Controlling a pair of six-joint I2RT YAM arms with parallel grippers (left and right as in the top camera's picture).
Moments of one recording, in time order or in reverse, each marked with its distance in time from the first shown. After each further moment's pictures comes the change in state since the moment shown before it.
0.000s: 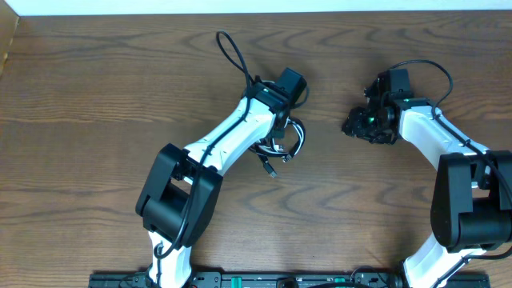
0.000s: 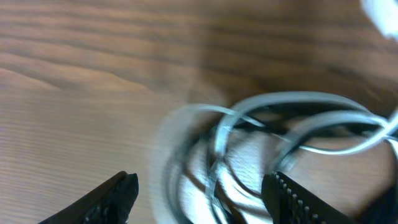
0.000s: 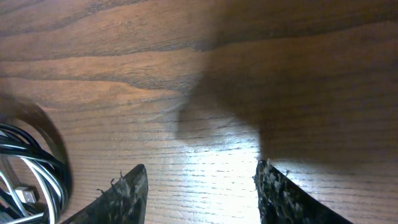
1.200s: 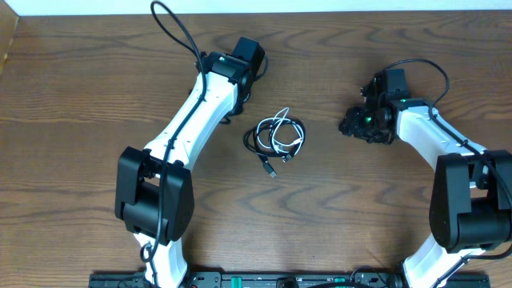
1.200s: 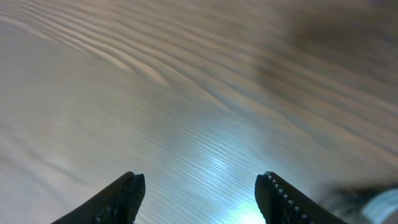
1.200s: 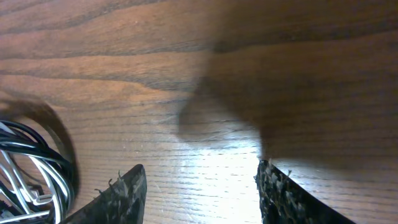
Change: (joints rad) left arm 0.187 -0.040 0.159 -0.273 -0.080 -0.089; right arm 0.020 0.000 0.000 0.016 0.000 0.000
